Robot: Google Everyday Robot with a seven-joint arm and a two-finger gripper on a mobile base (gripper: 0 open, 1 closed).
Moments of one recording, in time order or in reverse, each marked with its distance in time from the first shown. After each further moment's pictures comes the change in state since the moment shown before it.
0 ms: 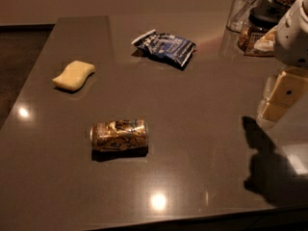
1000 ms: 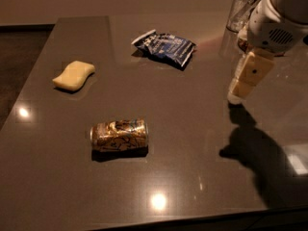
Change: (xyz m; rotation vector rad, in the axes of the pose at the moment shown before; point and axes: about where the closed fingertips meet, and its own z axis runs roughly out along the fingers) arm -0.032 -0.049 0.025 0.017 -0.053 0.084
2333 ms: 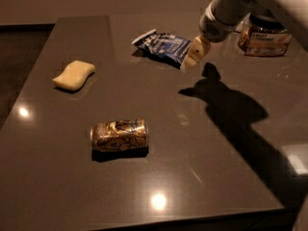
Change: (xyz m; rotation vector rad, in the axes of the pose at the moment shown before) arm -0.067 -0.128 0.112 0.103 -0.079 0.273
